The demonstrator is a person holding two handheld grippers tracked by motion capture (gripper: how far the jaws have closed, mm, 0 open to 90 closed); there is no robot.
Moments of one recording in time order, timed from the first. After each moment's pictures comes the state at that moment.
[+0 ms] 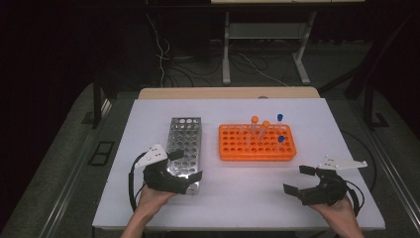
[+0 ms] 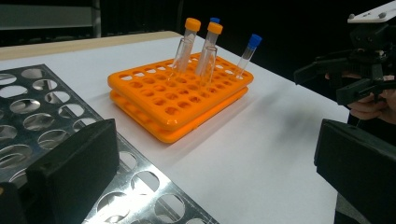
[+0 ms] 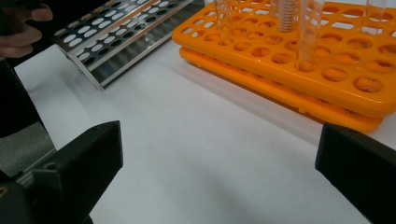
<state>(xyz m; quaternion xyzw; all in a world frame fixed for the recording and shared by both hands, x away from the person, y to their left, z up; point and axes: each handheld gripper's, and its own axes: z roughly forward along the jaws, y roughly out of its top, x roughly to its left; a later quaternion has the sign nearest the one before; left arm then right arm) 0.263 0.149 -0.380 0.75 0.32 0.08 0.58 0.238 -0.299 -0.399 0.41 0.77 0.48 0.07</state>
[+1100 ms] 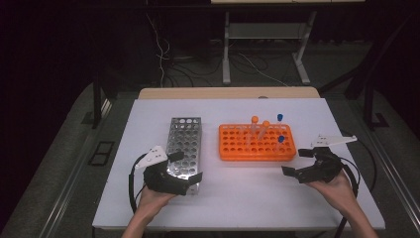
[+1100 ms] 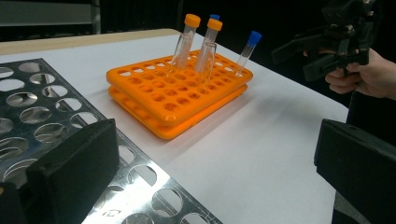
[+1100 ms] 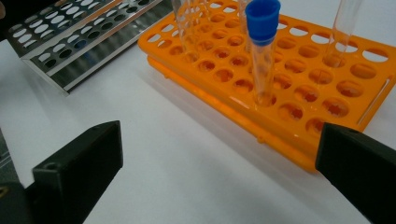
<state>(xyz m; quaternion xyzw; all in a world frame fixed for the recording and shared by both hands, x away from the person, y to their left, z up) 0.262 0.149 -0.383 0.75 0.32 0.08 0.58 0.290 -0.299 -0.382 0.40 0.80 0.43 0.08</state>
